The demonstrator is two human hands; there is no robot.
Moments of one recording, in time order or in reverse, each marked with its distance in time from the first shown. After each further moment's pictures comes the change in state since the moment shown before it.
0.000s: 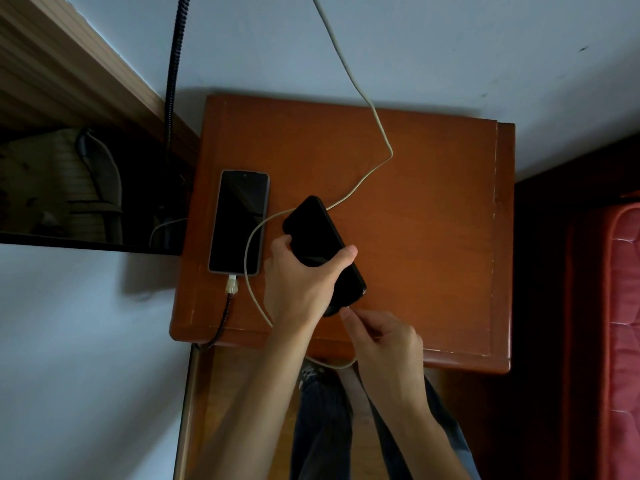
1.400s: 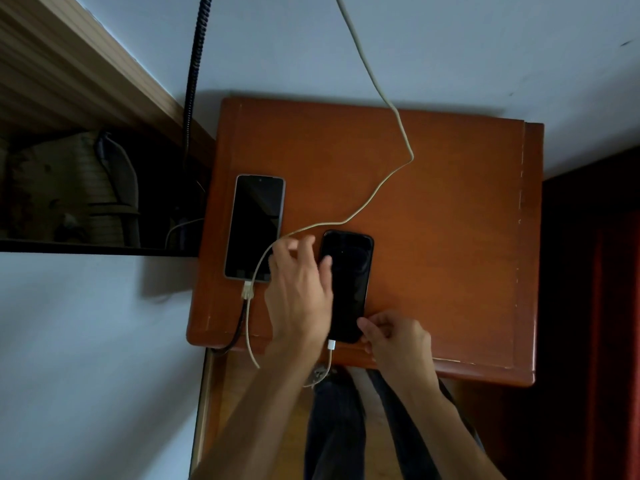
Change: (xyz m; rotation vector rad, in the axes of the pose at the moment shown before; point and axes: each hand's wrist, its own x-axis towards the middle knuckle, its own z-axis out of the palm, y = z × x) left_hand 0.014 -0.022 -0.006 0.604 0.171 0.491; right_hand 0.033 0.027 0.012 -0.209 -0.133 0.219
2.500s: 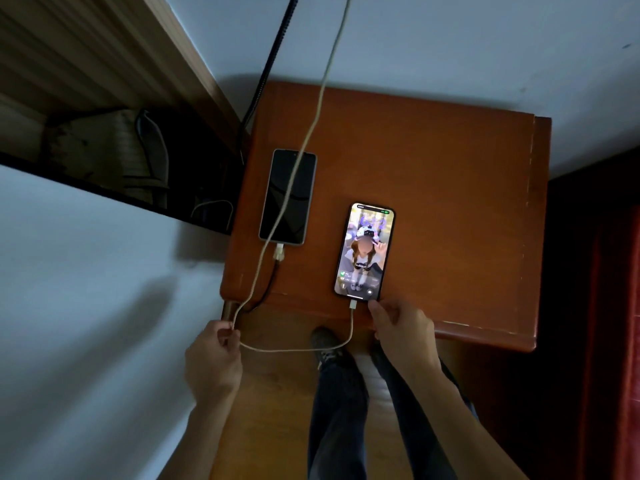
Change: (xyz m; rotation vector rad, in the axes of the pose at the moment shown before) left_hand -0.118 -0.186 -0.012 -0.156 0.010 -0.508; right_hand -0.043 0.004 0.017 -0.122 -0.010 -0.025
